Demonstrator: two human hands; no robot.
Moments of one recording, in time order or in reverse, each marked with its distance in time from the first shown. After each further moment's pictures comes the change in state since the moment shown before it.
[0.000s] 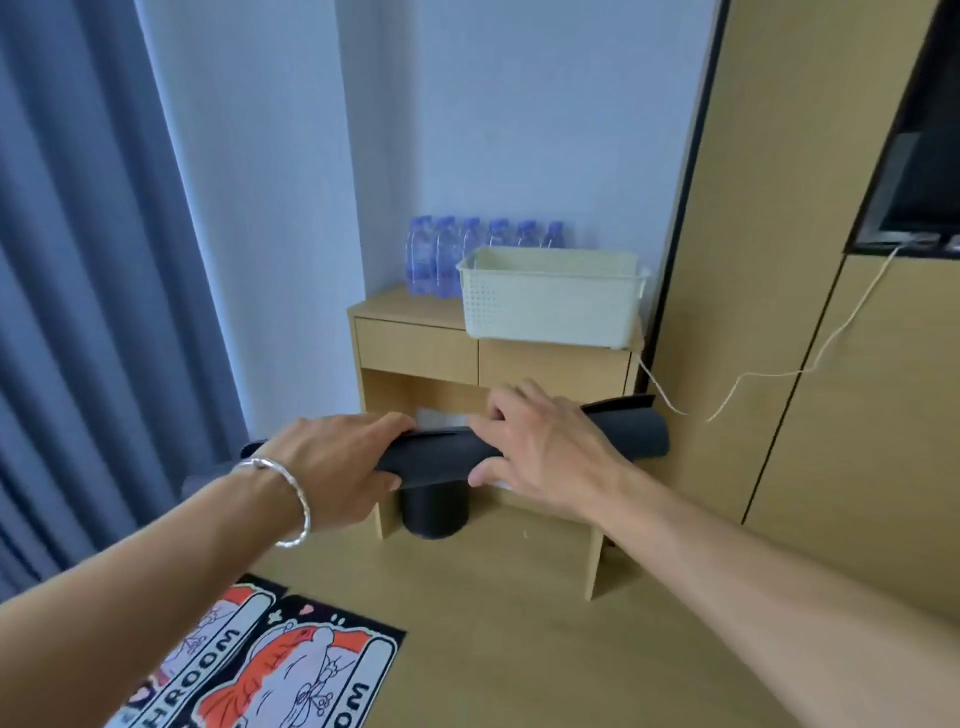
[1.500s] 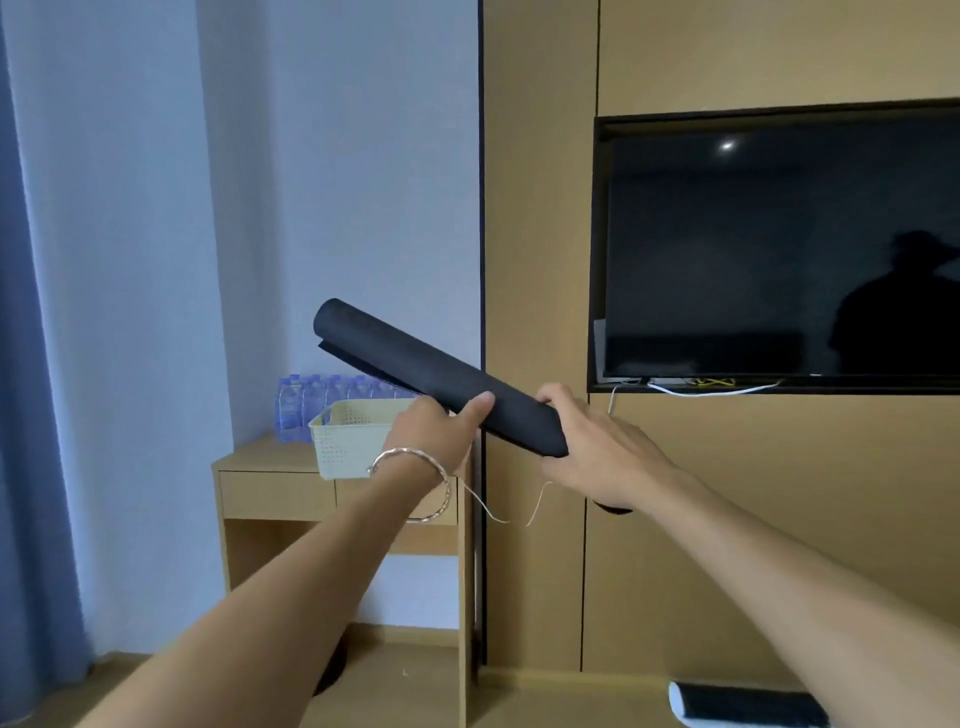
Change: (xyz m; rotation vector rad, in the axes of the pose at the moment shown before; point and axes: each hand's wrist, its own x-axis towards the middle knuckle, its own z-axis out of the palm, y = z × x) left_hand 0.029 0.277 -0.207 -1.051 0.276 -0.227; right_hand -0.245 0.113 -0.230 0.122 0.213 0.546
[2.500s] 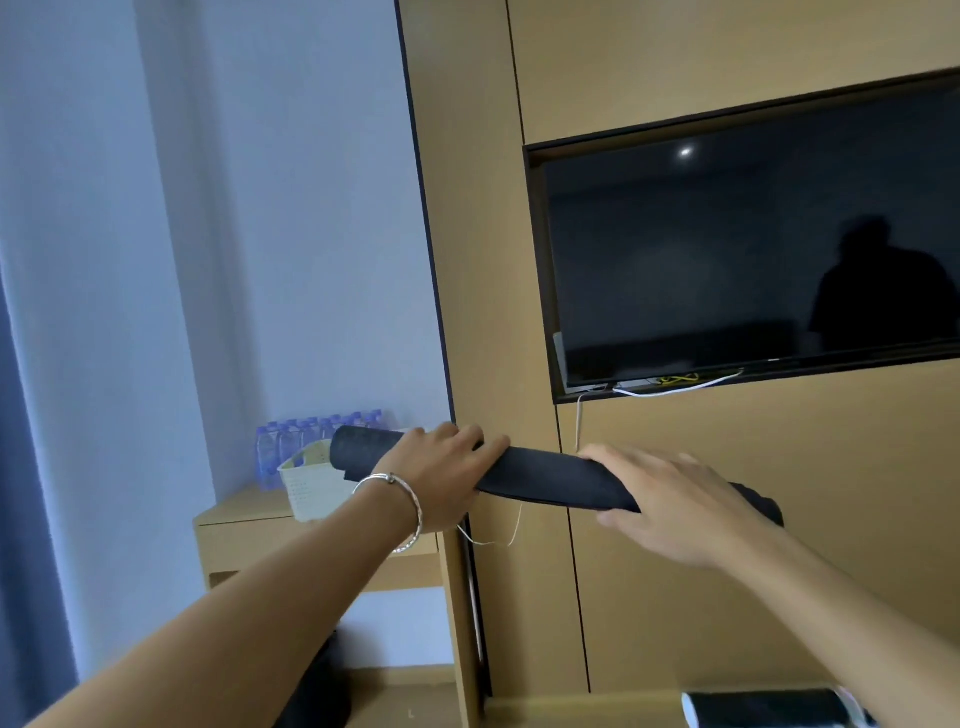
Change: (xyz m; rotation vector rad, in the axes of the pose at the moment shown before) left_hand -0.043 0.054 0.066 1.227 0.006 1.005; right_hand -0.103 0.122 -0.030 -0.129 0.052 -0.004
